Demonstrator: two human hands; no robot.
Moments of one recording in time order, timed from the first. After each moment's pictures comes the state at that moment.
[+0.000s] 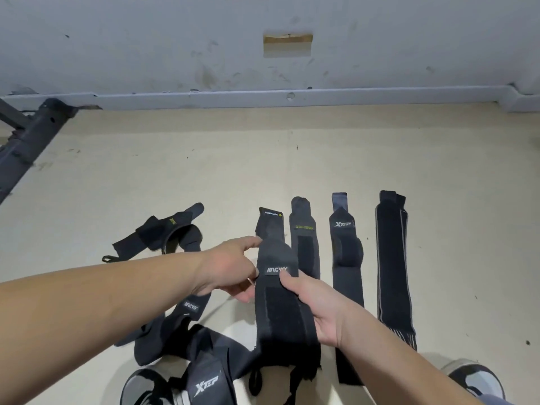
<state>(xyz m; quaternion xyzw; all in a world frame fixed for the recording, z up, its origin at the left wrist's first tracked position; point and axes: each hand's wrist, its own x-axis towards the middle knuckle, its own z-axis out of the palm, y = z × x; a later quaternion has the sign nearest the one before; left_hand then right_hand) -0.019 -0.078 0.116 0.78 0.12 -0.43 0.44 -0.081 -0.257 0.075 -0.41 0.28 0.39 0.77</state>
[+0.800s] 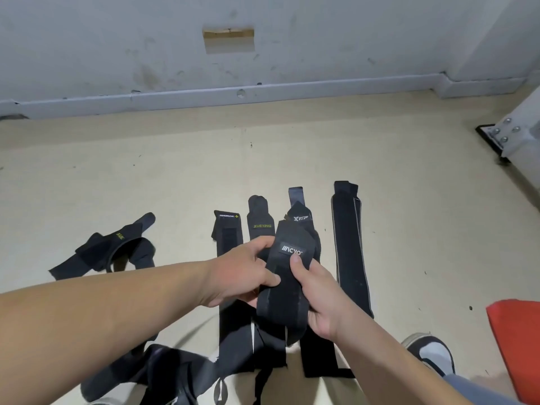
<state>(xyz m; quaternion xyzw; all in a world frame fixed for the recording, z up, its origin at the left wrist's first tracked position) -0.023 -0.179 0.113 0.72 0.00 -0.47 0.51 -0.090 -0.337 0.065 -0.44 0.30 0.20 0.82</state>
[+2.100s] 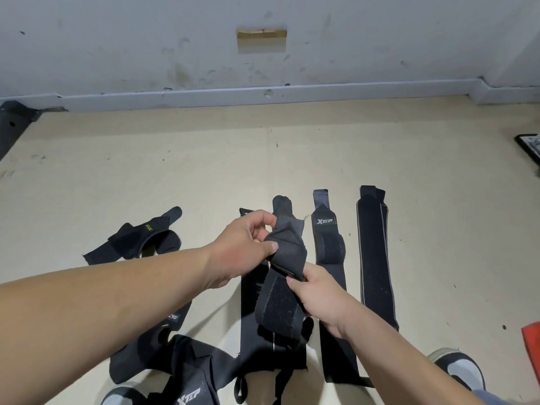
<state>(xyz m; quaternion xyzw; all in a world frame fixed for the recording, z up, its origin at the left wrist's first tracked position) 0.006 -0.130 0.094 0.77 0.01 -0.28 0.57 -0.076 -0.301 0.056 -0.68 0.19 0.28 0.65</state>
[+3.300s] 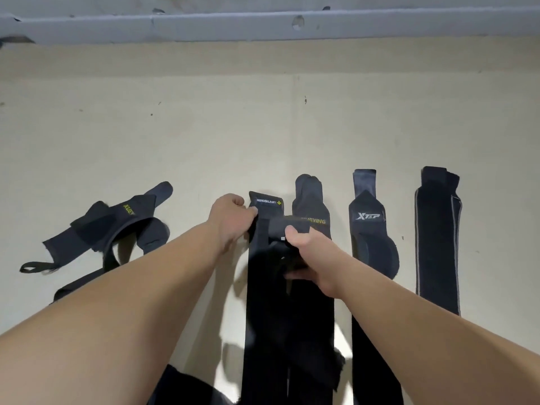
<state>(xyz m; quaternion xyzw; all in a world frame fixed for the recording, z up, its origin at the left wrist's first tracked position) 0.147 -0.101 -0.089 0.81 0.23 -0.21 0.49 0.086 -0.275 -0.090 -0.62 0.30 0.35 0.64</state>
